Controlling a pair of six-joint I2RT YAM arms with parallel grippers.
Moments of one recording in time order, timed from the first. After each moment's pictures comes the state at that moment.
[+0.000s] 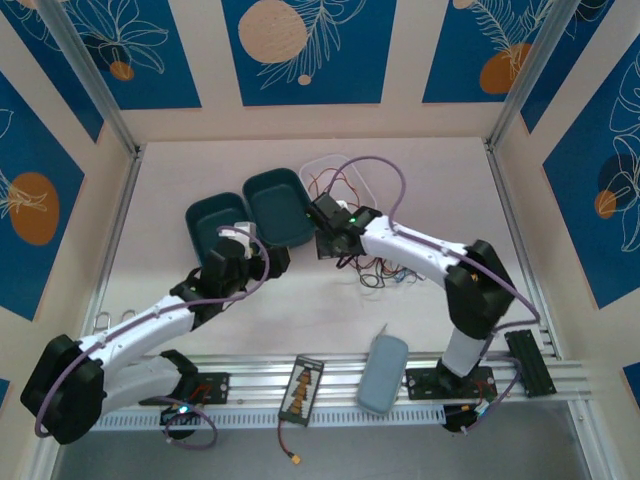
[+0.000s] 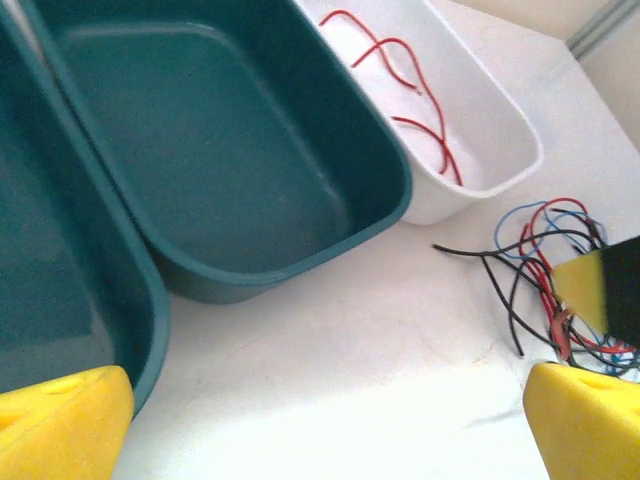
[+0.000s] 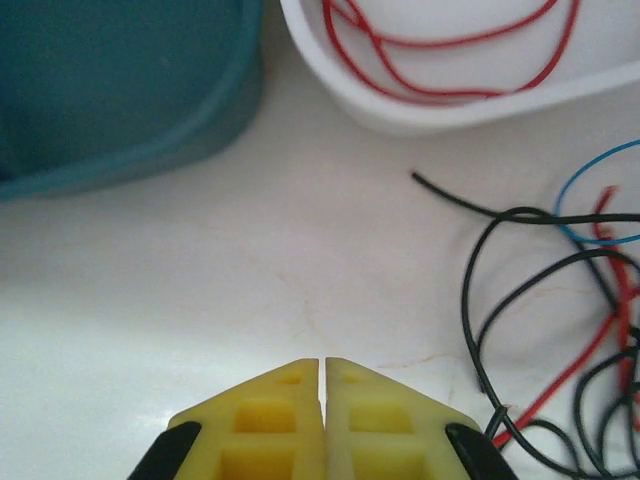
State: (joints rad) left arm -0.63 1.06 0.50 0.07 -0.09 -0.55; right arm 0.79 1.69 1.32 -0.76 0.25 0.62
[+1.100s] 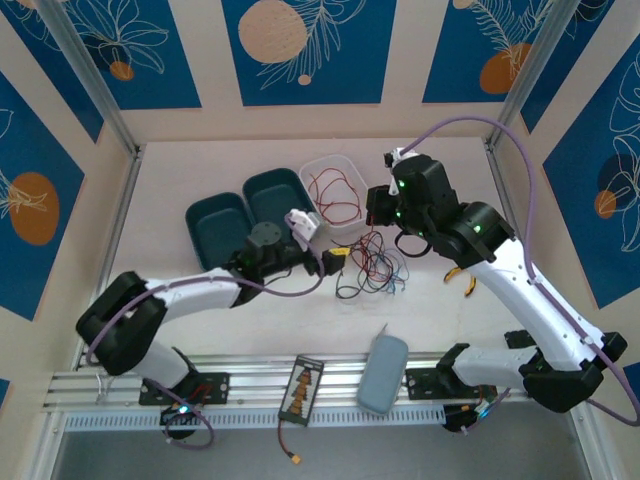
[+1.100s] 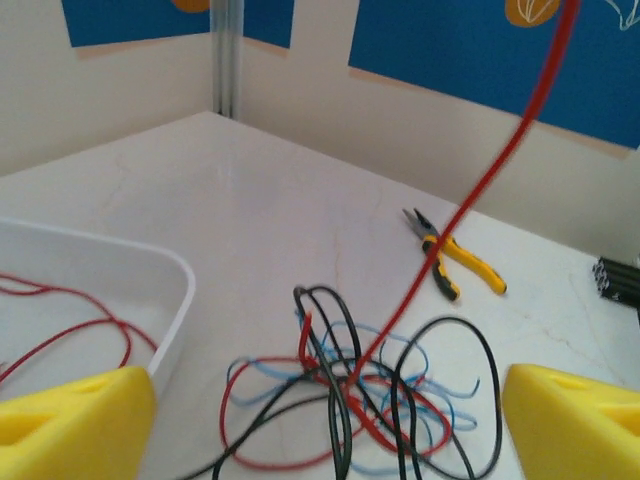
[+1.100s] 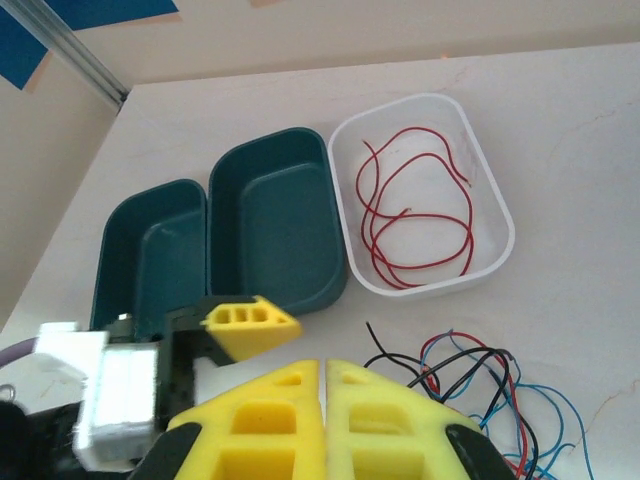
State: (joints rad) left arm -0.78 1.52 0.73 0.65 0.32 -0.09; right arm 0.70 1.19 1.52 -0.93 0.20 0.51
